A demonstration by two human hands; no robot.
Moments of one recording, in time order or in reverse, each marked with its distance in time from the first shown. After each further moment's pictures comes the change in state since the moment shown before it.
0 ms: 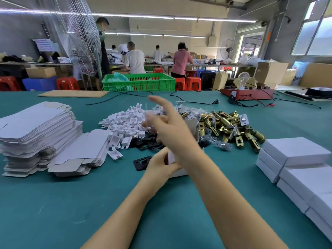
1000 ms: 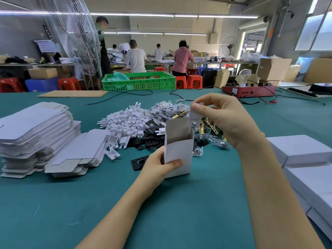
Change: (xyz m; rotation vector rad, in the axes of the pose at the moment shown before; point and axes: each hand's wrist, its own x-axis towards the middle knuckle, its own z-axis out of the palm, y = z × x) left_hand 0.001 -0.002 0.001 -0.079 0.000 -0.014; right_hand -0.001 -0.011 -0.110 -0.172 0.141 -0.011
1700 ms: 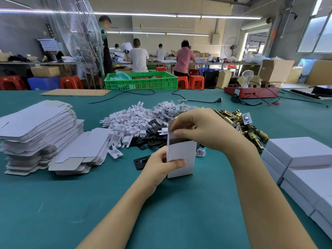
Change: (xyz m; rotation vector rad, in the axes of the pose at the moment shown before) left_hand -0.001 0.006 -0.001 -0.105 -0.009 -0.022; right_hand 0.000 -0.007 0.034 -0.641 -0.364 -0.193
